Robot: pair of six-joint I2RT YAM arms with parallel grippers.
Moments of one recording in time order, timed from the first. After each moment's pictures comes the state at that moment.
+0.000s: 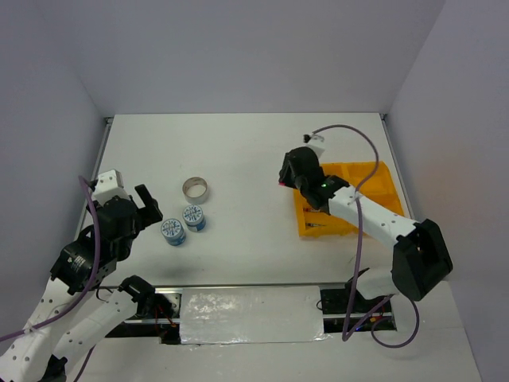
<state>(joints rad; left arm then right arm) -0.52 0.55 0.91 -0.90 -0.64 -0.58 0.63 1.41 0.97 -0.19 0.34 0.67</state>
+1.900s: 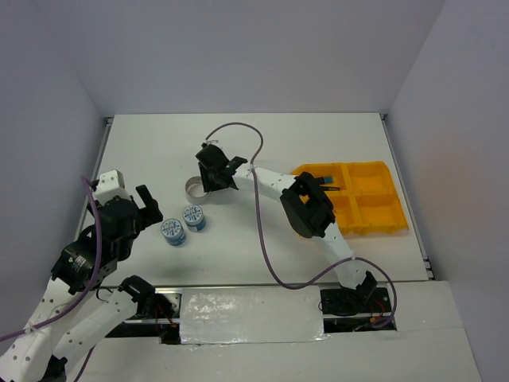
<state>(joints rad) -0.52 0.55 0.90 -0.89 -0.65 -0.56 0.85 2.37 1.94 -0.41 0.16 0.51</state>
